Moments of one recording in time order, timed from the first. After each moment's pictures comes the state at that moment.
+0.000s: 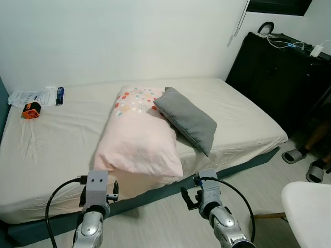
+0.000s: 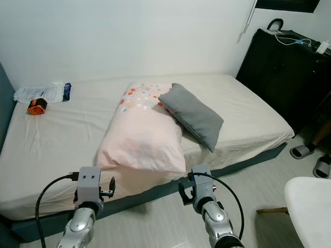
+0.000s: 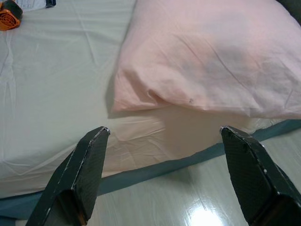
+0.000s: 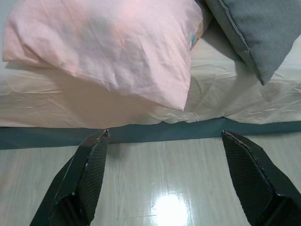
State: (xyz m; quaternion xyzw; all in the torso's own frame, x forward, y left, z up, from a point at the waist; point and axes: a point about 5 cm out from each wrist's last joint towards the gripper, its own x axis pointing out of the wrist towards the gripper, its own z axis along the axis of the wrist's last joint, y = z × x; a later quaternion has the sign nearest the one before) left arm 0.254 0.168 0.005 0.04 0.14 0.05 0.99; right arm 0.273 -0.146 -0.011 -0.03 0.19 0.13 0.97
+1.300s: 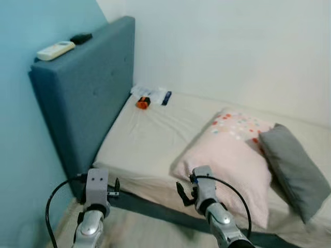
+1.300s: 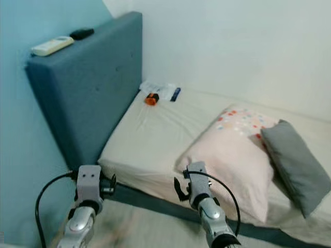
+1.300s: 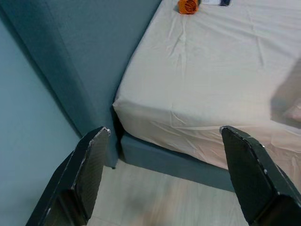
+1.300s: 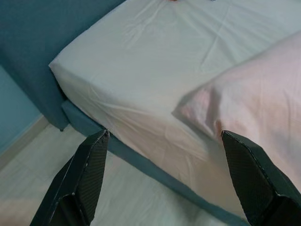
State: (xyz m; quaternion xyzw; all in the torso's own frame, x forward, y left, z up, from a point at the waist) left arm 0.253 0.163 0.010 0.03 0.12 0.03 0.99; right arm 0.275 -0.141 -0.007 -0.03 0.17 0.13 0.98
